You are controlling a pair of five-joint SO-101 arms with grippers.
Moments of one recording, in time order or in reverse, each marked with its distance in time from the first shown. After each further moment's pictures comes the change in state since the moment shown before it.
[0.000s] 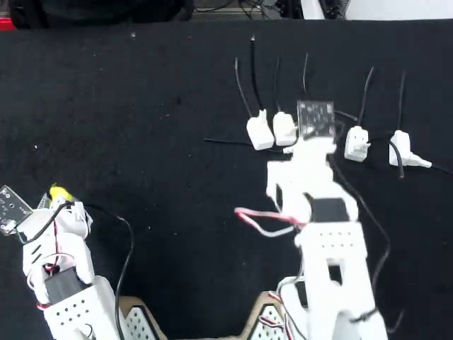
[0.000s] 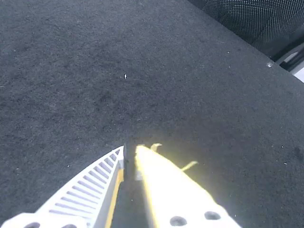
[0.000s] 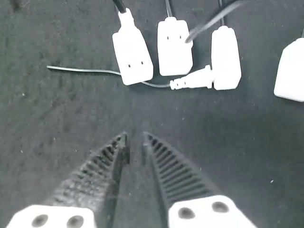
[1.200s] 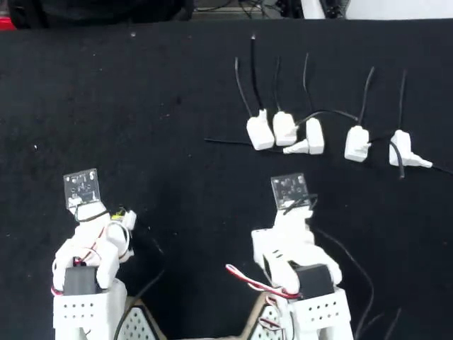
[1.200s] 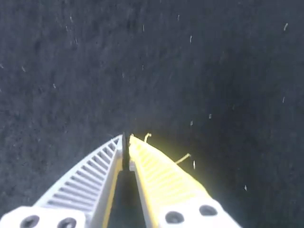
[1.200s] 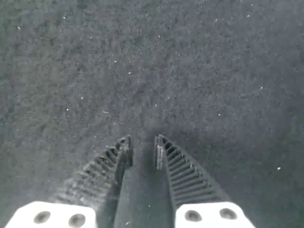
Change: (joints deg) left arm 23.6 -0.2 0.7 22.9 -10.6; right arm -9.5 -51.3 34.2 24.8 -1.8
